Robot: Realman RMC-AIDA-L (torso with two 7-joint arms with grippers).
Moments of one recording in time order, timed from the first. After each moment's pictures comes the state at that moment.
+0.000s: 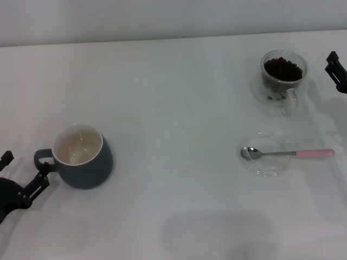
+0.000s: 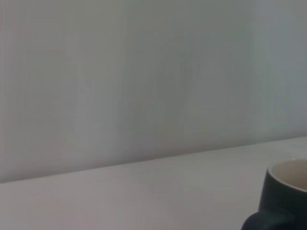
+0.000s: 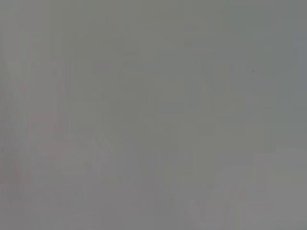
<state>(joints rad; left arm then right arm) -0.26 -2.08 -0.89 0.02 -0.31 -1.31 2.83 0.40 2.02 0.00 0.11 1.81 1.20 -2.81</state>
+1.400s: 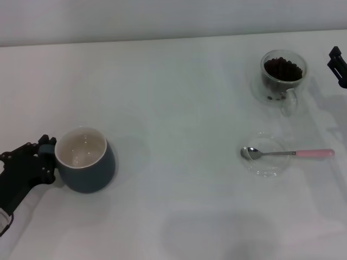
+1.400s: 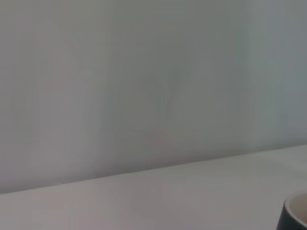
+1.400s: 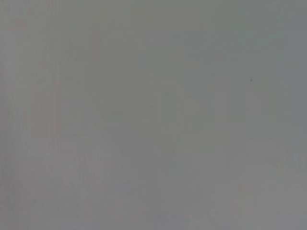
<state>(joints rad) -0.32 -2.08 -0.90 -0.09 -0.31 -1.16 2.83 0.41 2.02 0.01 0.11 1.81 1.21 -2.81</state>
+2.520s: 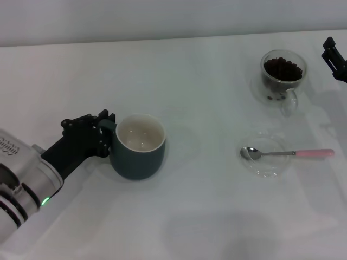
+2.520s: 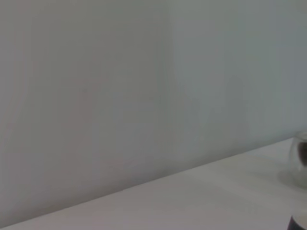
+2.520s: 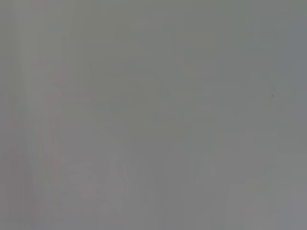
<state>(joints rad) -0.46 -2.09 -0.80 -0.24 -0.29 -0.98 2.83 0.43 2.02 0.00 0.11 1.81 1.24 -2.81</state>
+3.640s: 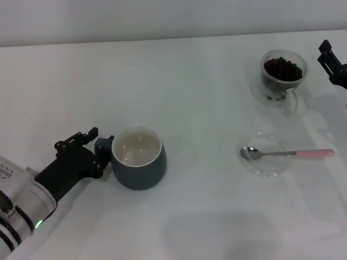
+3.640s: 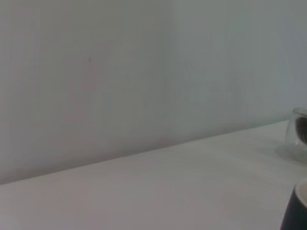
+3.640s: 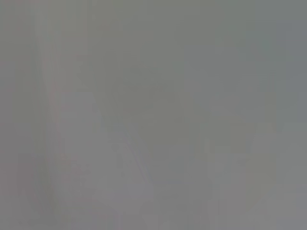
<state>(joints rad) -0.39 -2.09 -0.77 -0.25 -0.30 -0.97 2.83 0.41 2.02 -0.01 0.13 1.78 1.29 -2.81</state>
